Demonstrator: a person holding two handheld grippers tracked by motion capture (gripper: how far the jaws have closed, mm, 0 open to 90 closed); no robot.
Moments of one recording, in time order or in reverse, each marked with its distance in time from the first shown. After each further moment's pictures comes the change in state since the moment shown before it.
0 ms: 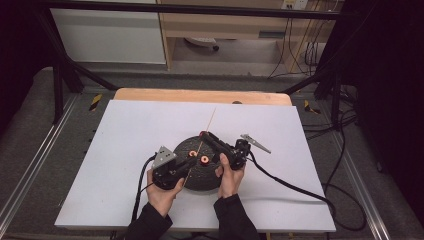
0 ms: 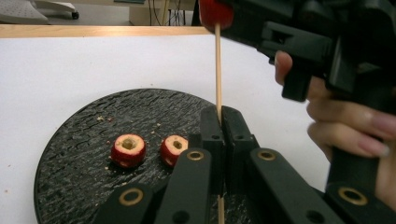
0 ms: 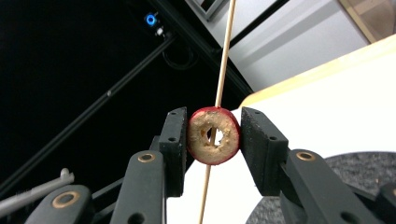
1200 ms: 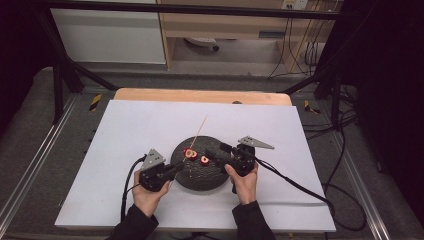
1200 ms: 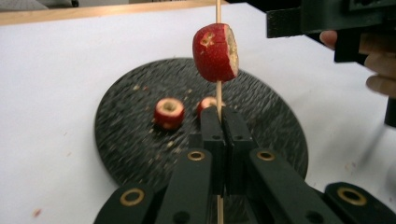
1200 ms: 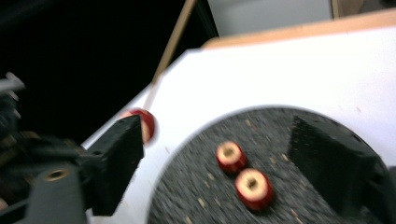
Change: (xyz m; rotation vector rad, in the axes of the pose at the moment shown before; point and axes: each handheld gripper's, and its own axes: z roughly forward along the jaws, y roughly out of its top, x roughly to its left) left arm 0.034 -0.015 -0.024 0.100 0.003 0.080; right arm -0.006 0.008 -0.021 0.293 -0.139 -0.275
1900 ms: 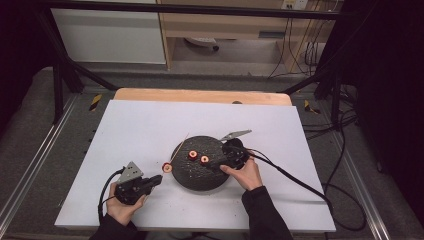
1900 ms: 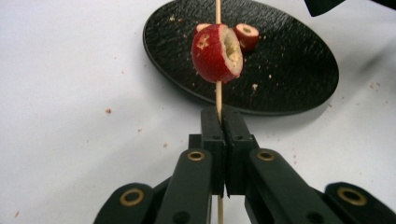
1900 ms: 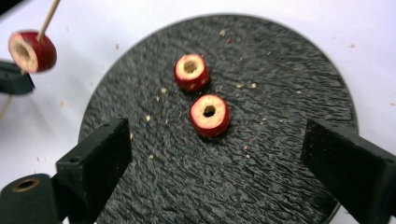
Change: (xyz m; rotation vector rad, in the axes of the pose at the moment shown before) left arm 0.032 -0.042 -0.040 0.107 0.010 0.047; right arm -0.008 0.013 0.031 0.500 -0.116 -0.246
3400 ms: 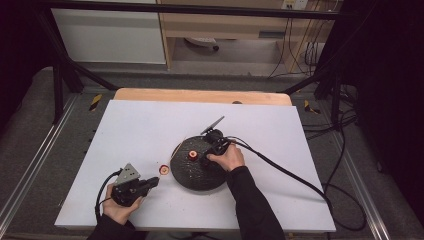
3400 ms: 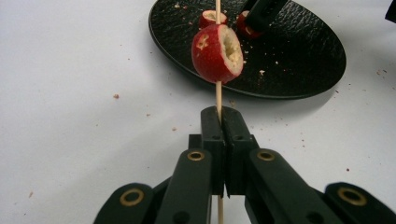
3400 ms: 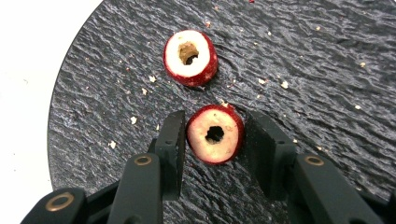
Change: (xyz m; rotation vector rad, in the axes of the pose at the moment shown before) left arm 0.006 -0.006 -0.003 0.017 0.000 0.002; right arm -0.005 0.043 0.055 0.348 0.035 0.016
